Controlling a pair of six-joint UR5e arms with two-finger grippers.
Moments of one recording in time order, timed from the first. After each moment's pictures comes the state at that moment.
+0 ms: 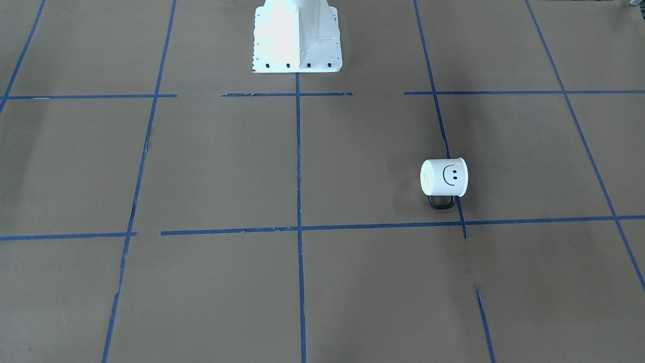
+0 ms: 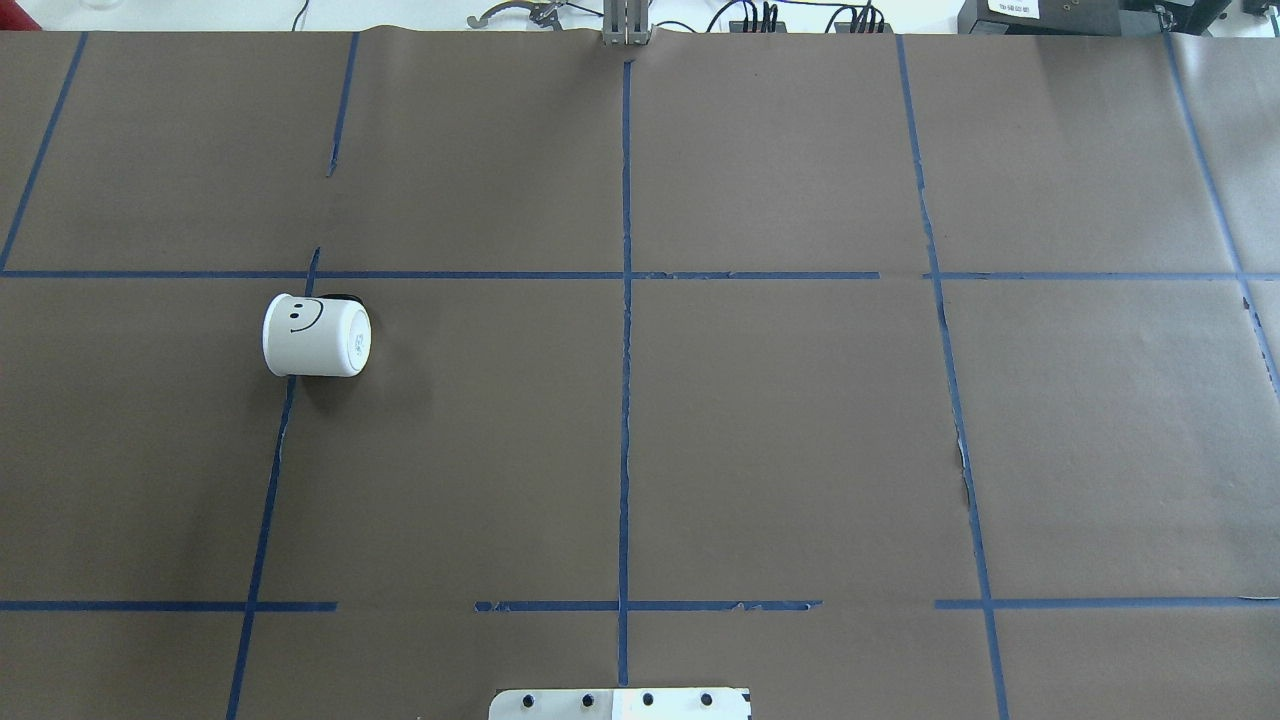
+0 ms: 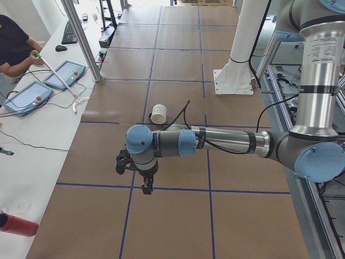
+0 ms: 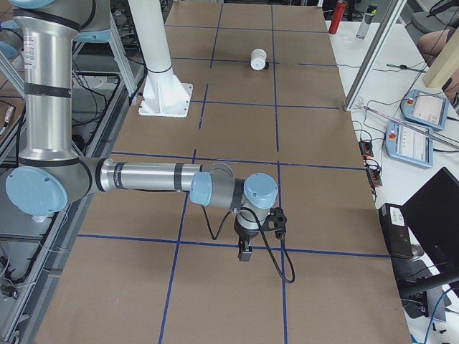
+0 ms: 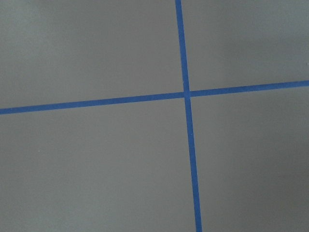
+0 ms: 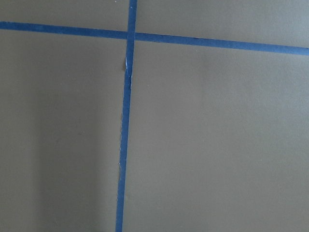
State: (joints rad) left arm -1.63 -1.57 -1.66 -1.40 -2.37 0.14; right arm 1.57 -1.64 1.66 -1.72 2.28 -0.15
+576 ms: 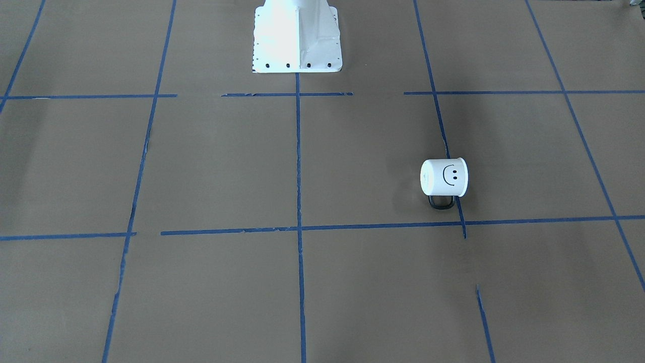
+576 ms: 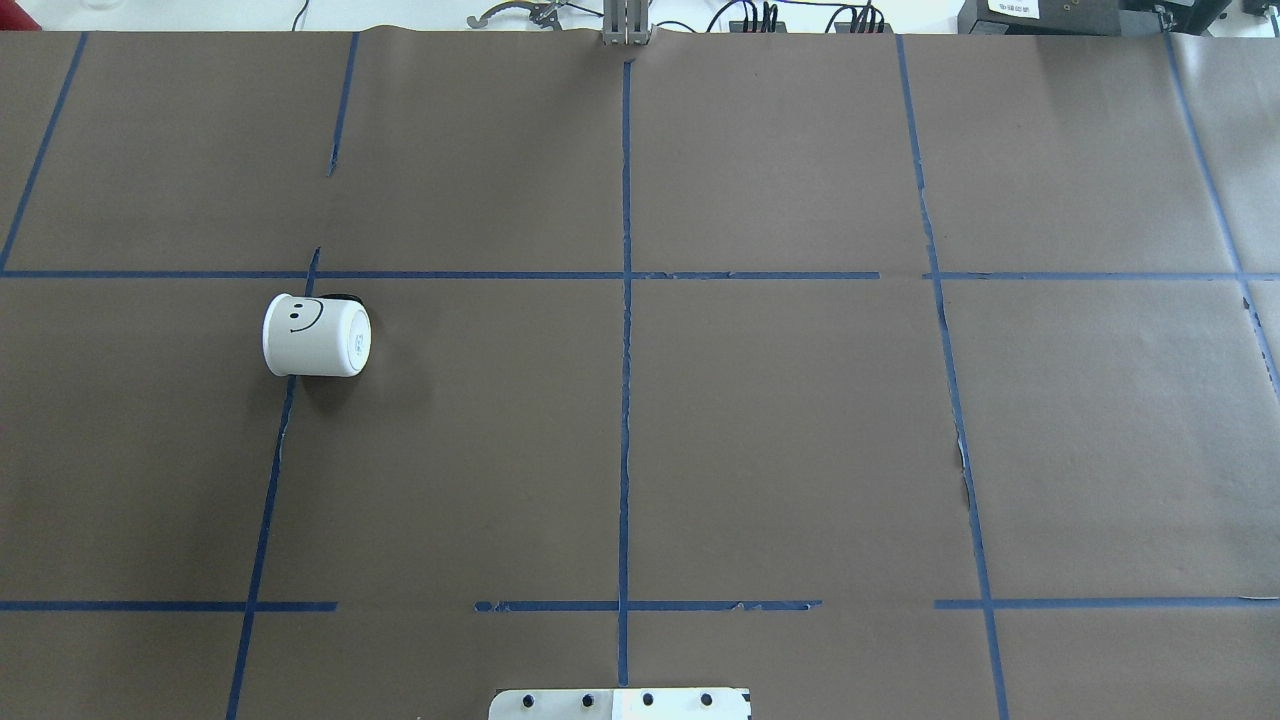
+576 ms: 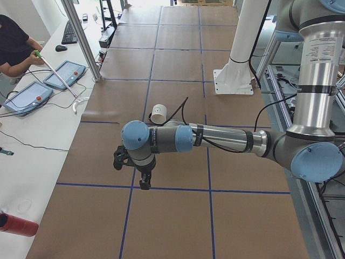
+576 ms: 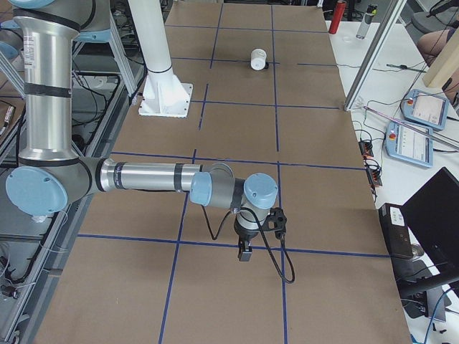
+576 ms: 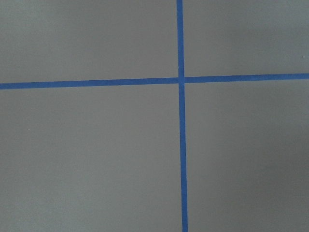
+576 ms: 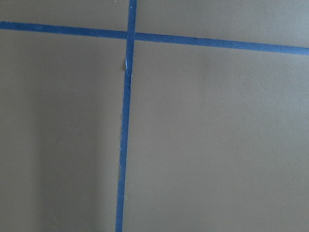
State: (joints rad) left arm -1.62 -1.59 -1.67 -1.38 -2.39 0.14; right arm 1.57 -1.64 1.66 -1.72 2.28 -0.15
